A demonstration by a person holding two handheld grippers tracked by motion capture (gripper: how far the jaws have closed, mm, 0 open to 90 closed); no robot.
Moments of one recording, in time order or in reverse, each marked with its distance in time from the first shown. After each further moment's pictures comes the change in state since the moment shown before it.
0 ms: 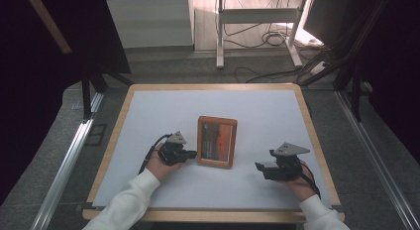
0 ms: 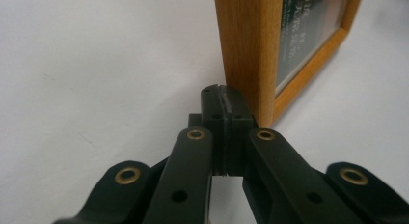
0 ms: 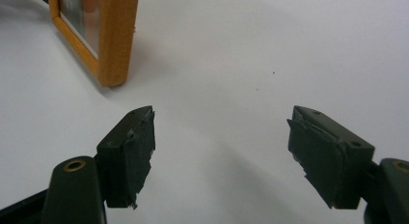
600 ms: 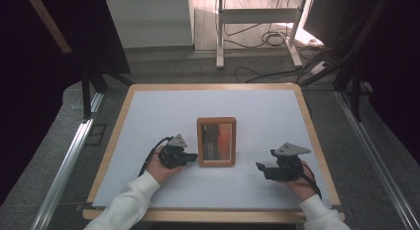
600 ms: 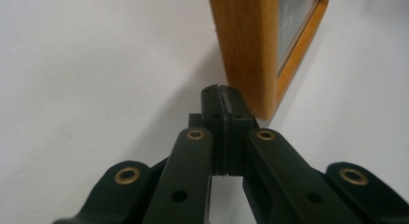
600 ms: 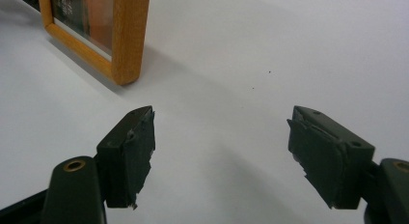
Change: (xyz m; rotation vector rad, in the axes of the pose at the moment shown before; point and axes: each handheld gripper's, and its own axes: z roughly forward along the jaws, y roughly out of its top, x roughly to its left) left arm -0.005 -0.005 -0.003 0.011 0.011 0.012; right arm -0.001 -0.001 -0.002 -0.003 -0.008 -0.001
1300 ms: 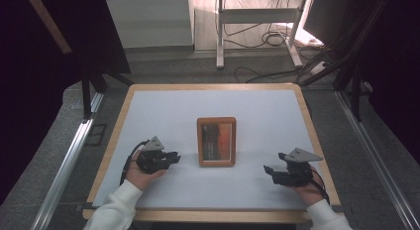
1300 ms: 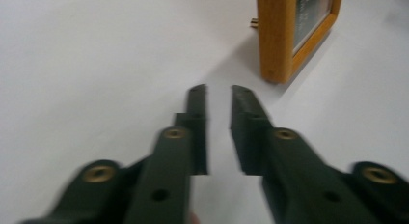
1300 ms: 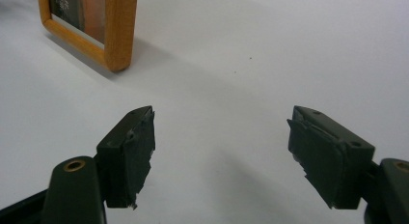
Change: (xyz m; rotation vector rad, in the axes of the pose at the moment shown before) left arm 0.002 -0.036 -0.056 -0.104 0.111 -0.091; right arm -0.009 -0.020 -0.018 -0.044 -0.019 0.015
